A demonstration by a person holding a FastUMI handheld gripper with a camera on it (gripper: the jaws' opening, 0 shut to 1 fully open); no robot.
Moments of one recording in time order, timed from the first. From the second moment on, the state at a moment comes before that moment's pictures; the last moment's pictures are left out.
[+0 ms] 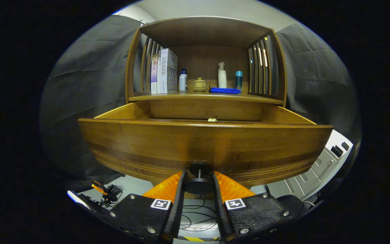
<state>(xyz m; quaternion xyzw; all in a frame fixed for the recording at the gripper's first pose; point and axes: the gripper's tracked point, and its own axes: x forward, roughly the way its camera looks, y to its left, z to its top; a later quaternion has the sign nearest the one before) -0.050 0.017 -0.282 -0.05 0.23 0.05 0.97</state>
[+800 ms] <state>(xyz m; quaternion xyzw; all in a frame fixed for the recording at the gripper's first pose) 0.003 0.034 -0.138 -0.01 0.13 0.07 0.99</state>
